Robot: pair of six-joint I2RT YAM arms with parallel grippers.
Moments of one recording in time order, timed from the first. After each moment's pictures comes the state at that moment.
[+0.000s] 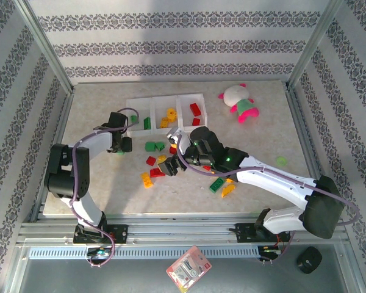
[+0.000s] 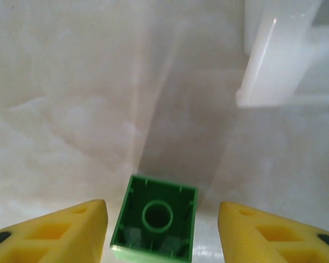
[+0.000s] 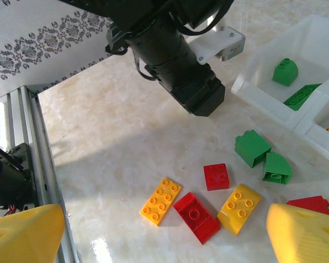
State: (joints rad) left arm -0.10 1.73 1.03 -0.49 -0.13 -0.20; right arm 0.90 1.32 0.98 -0.16 -0.26 0.12
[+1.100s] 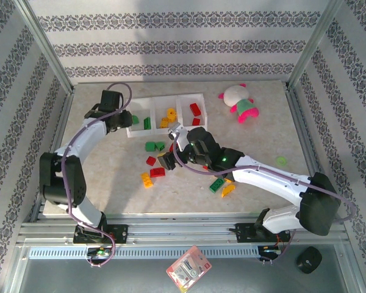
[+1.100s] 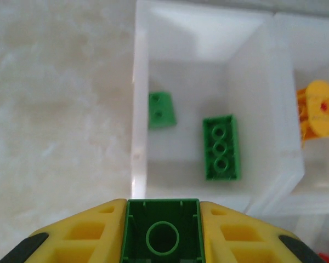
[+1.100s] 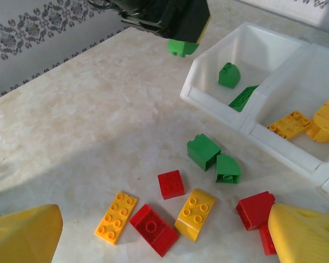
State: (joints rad) left arm -0.10 1.68 1.31 -0.51 0.01 -0.30; right arm 0.91 1.36 0.98 -0.10 -0.05 0.14
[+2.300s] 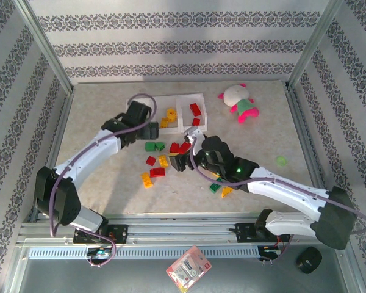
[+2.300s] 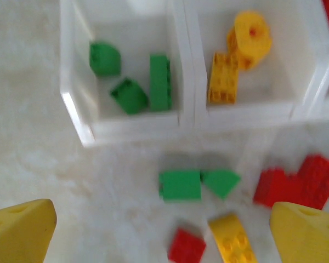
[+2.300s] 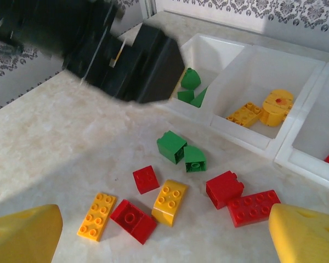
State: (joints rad) left arm -0.48 1.47 1.20 -0.71 -0.29 -0.44; right arm 0.91 1.14 0.80 -0.07 0.07 0.21
